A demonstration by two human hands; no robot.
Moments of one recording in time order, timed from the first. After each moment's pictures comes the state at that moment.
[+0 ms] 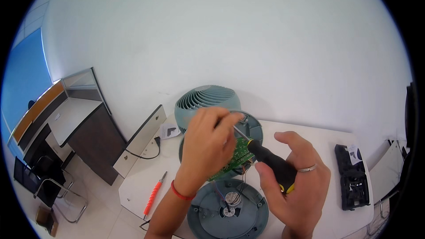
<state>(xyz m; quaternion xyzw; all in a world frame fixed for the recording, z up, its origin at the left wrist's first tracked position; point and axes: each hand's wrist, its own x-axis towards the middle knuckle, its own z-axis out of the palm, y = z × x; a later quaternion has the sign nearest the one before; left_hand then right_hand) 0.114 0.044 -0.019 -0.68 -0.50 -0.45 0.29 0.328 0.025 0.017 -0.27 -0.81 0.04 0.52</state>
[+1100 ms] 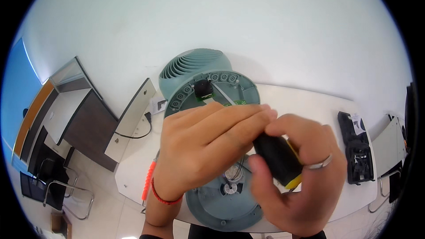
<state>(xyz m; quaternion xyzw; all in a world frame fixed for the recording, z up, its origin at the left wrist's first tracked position) 0.137 0.011 -0.006 -0.75 -0.35 -0.49 0.26 0.319 0.015 0.008 -0.20 -0.79 -0.06 0.57</state>
